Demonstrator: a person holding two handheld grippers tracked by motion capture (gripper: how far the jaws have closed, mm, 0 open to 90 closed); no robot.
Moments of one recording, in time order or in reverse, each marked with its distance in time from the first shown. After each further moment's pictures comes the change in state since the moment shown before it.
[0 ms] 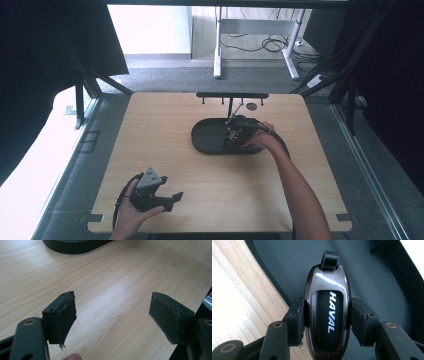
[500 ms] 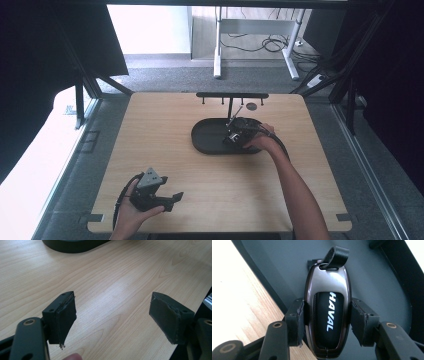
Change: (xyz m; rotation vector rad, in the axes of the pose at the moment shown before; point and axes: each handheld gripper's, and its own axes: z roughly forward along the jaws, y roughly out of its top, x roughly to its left) left arm 0.001 0.000 0.001 0.006 -0.004 0.002; right arm -0.002 -0.006 0.013 -0.001 -0.033 0.002
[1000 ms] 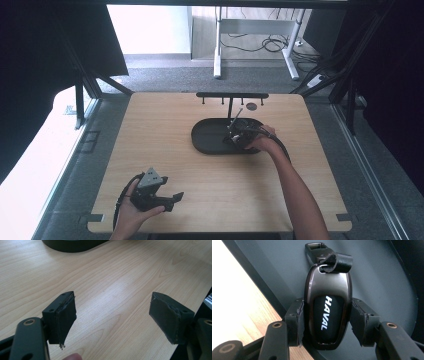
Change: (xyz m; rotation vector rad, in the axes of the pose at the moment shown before) left arm 0.000 0.000 0.002 0.003 0.000 -0.001; right arm -0.002 -0.006 0.010 0.051 -0.011 0.007
